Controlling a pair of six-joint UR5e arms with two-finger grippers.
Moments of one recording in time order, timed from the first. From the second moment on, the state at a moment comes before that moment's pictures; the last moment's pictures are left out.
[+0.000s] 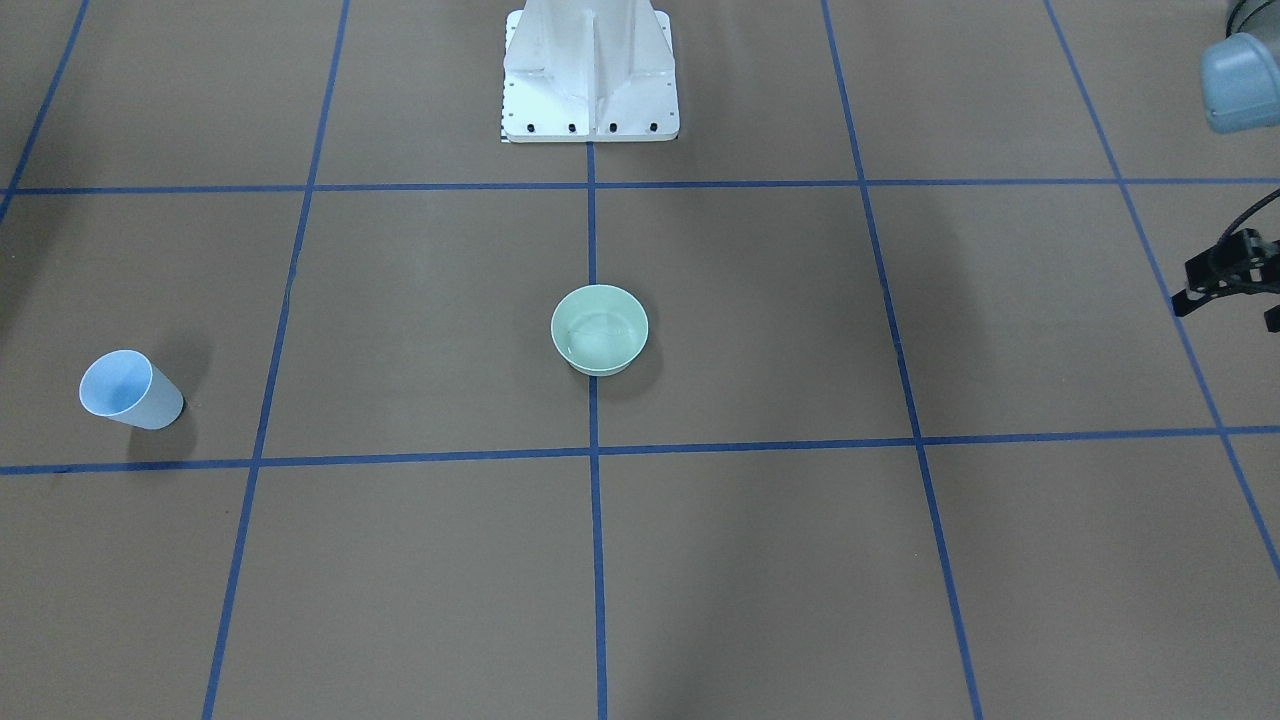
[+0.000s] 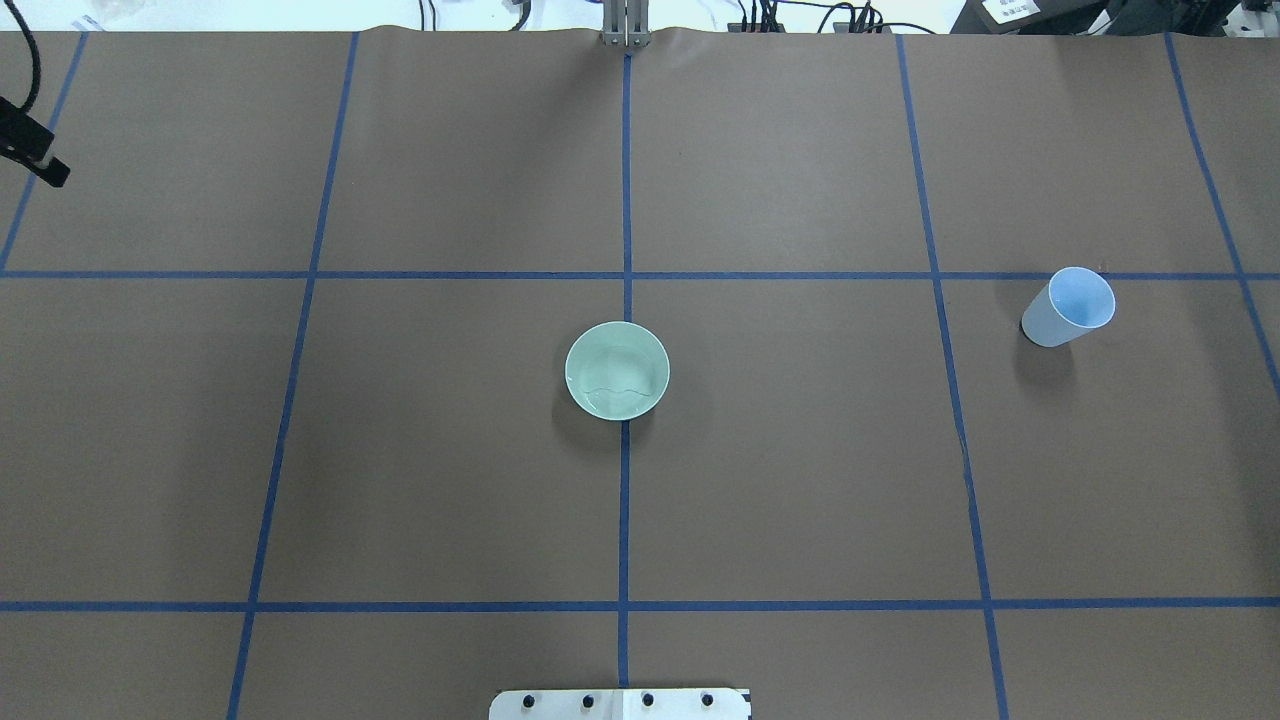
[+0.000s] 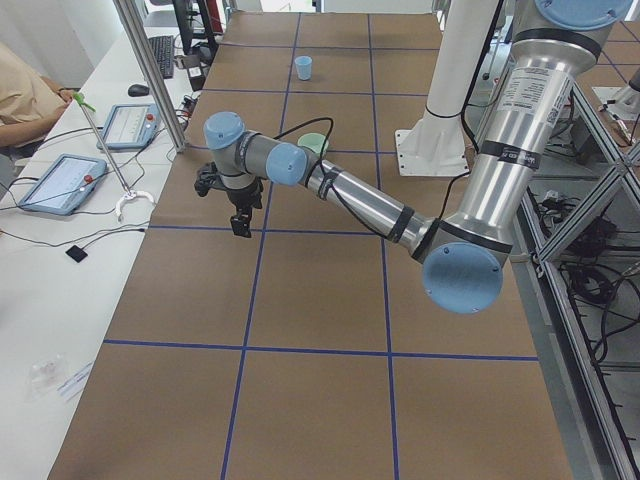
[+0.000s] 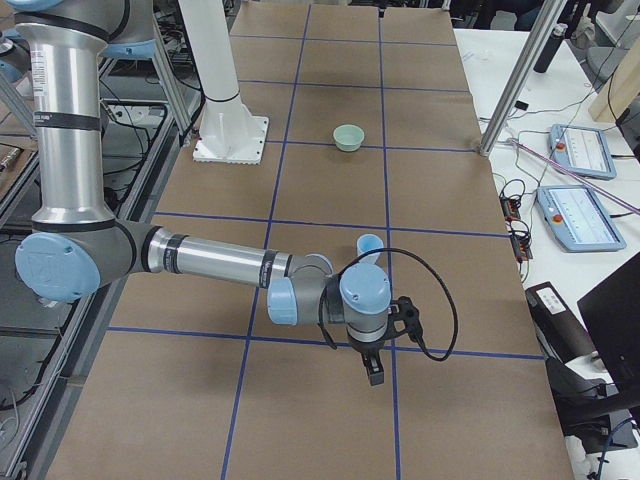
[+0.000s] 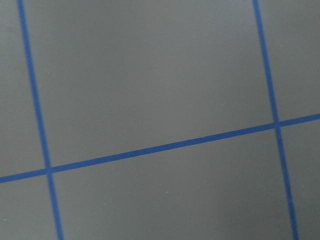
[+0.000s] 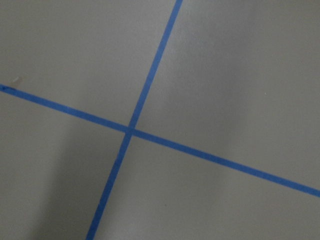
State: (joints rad) left arm -1.28 -1.89 -1.76 -1.38 -2.38 -0.26; right arm 1.63 -1.57 1.50 -1.41 2.30 -0.23
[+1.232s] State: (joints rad) left arm -0.79 -2.09 -1.74 -1.70 -2.11 -0.81; right arm 1.63 -1.54 1.63 -1.63 2.30 -0.22
